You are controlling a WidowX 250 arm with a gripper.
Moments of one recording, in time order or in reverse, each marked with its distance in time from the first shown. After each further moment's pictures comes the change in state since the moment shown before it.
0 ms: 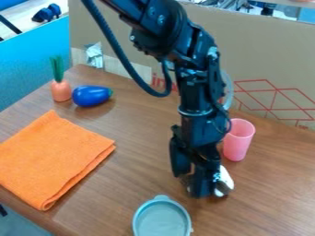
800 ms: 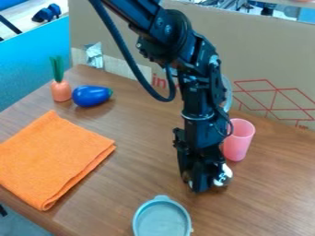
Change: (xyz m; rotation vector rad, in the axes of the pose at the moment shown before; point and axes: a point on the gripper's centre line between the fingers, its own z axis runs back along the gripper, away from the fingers) arm 0.005 0.018 -0.014 0.012 -0.004 0.102
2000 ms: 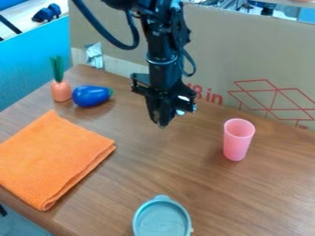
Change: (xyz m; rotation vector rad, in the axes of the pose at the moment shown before) arm -0.013 0.103 0.076 0.224 -0.223 0.576
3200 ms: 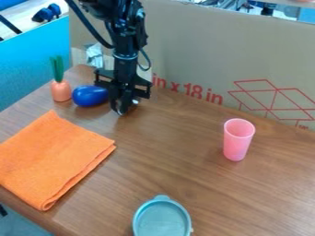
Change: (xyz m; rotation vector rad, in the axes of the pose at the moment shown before) arm 0.030 0.108 -0.047 0.141 0.142 0.297
